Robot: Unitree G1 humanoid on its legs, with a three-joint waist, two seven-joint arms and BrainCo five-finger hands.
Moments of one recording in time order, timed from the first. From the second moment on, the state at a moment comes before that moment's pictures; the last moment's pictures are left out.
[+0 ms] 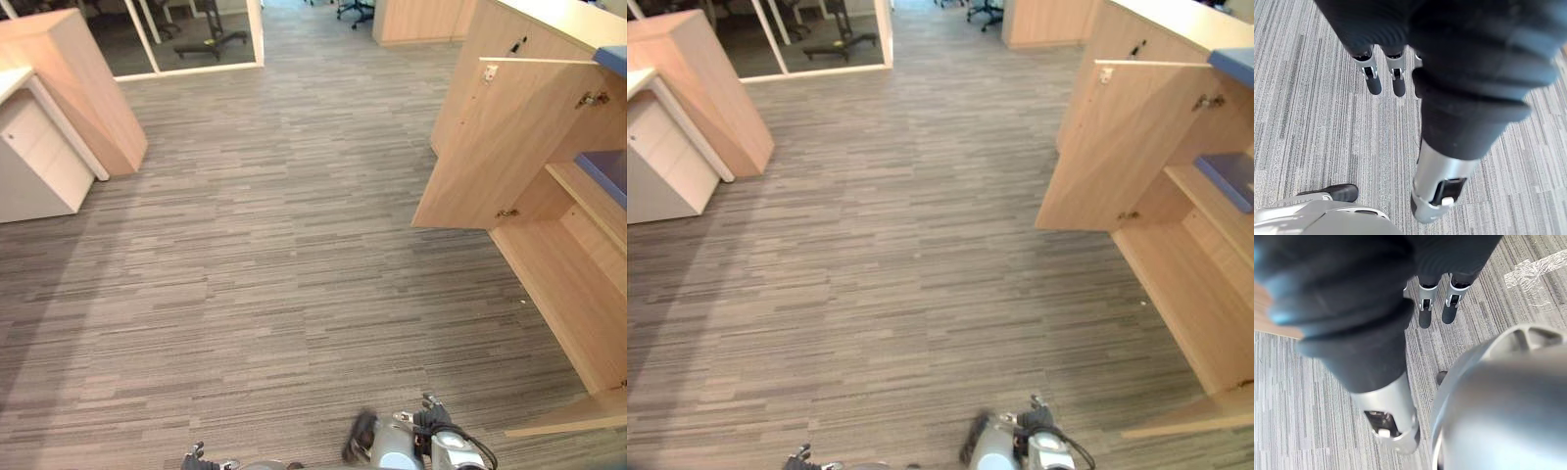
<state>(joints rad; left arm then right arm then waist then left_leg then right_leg) 0.14 0.11 0.11 1.07 -0.03 -0.10 0.16 -0.08 -0.10 -0.22 1.10 -0.06 -0.01 -0.14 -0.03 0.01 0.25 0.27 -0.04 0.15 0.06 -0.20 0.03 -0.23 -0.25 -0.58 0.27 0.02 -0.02</state>
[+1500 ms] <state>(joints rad) 0.15 0.03 0.37 1.07 -0.23 -0.09 0.22 -0.03 -0.05 -0.35 1.09 0.02 -0.01 -0.17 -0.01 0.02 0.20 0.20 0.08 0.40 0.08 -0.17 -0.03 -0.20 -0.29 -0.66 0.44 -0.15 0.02</state>
